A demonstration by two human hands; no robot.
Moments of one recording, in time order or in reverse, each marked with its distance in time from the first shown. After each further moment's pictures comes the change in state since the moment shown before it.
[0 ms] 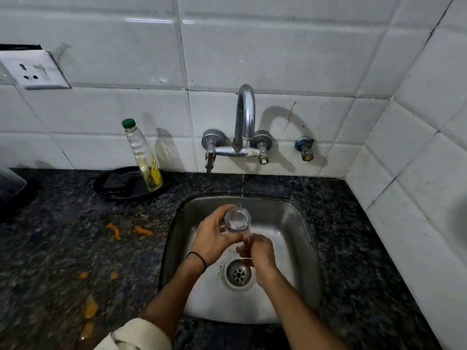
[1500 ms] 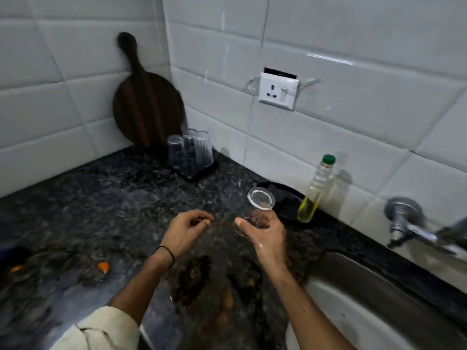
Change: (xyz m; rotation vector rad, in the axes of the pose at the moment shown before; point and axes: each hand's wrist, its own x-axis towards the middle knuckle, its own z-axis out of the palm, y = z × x) left_hand -0.129 -0.077 -0.338 0.160 0.626 -0.336; right_hand -0.097 -0.052 0.302 -0.193 -0.571 -0.704
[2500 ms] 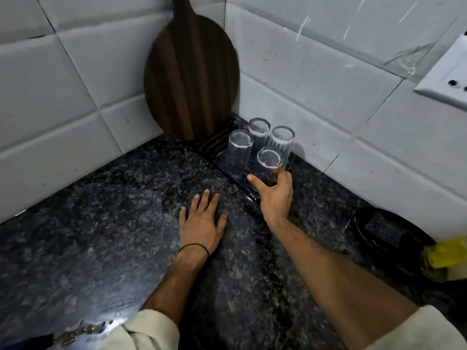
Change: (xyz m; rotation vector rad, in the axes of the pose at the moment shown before) left_hand 0.199 -0.167 -0.119 0.683 -0.060 -0.217; right_hand 0.212 0.034 0.297 -0.320 0.163 -0.036
